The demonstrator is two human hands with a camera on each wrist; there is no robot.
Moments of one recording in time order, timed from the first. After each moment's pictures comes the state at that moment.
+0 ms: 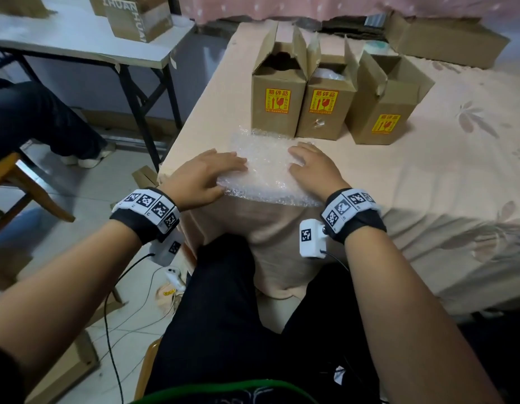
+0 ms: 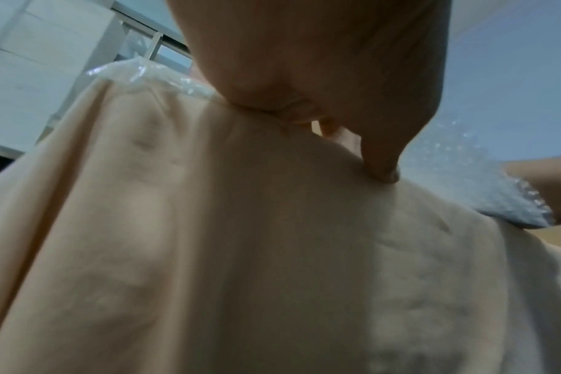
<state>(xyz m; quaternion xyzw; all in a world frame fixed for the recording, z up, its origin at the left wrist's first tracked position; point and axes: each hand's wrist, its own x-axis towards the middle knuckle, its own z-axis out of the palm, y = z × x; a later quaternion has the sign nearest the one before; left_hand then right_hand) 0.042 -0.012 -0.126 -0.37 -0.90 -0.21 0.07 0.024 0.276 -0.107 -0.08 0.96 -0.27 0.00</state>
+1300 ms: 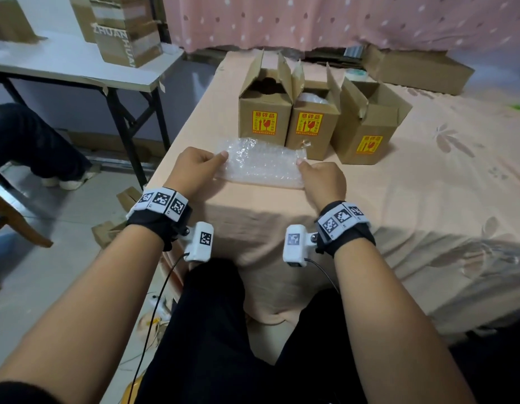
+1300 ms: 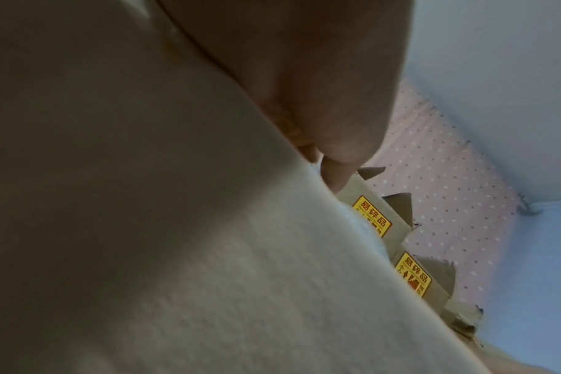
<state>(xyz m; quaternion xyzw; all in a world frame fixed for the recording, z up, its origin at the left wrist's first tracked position) -0.009 0.025 -0.116 -0.01 -0.86 -0.50 0.07 0.013 0.293 -0.103 0.13 0.89 -0.42 -0.13</state>
